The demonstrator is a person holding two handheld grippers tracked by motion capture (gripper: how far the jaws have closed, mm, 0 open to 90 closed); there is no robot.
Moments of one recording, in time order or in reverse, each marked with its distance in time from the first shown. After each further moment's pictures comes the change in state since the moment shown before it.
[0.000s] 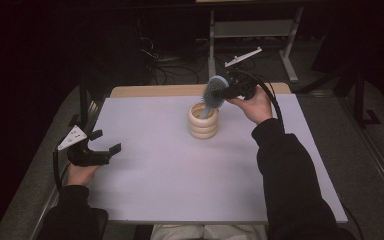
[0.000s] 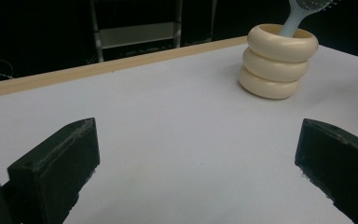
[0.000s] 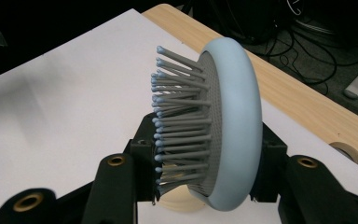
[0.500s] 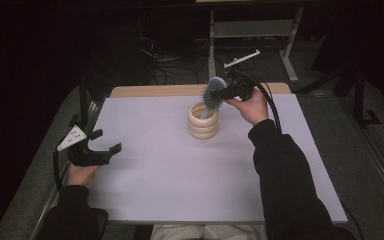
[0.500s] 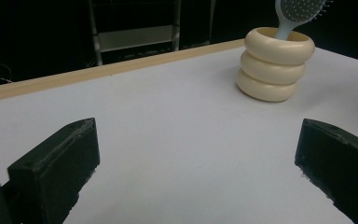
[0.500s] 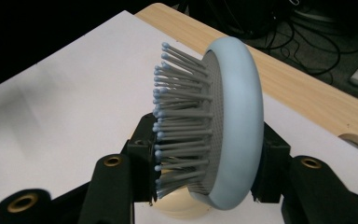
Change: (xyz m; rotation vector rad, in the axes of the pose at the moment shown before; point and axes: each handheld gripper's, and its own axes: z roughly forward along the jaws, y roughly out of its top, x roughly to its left) left arm -0.001 0.001 0.000 -0.015 -0.005 0.002; right arm -0.008 -0.004 0.015 0.001 0.002 0.078
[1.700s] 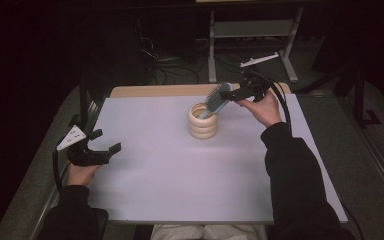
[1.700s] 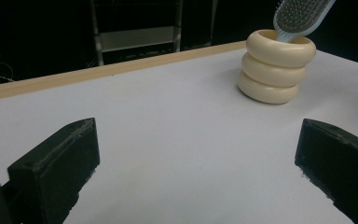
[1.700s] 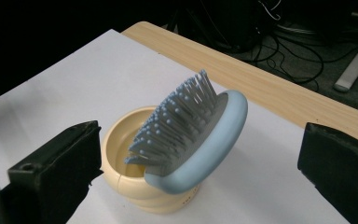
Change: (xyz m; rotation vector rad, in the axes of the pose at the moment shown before) left arm 0.000 0.000 -0.001 -0.003 0.004 -0.010; right arm -0.025 -0.020 -0.021 -0.086 -0.024 0.040
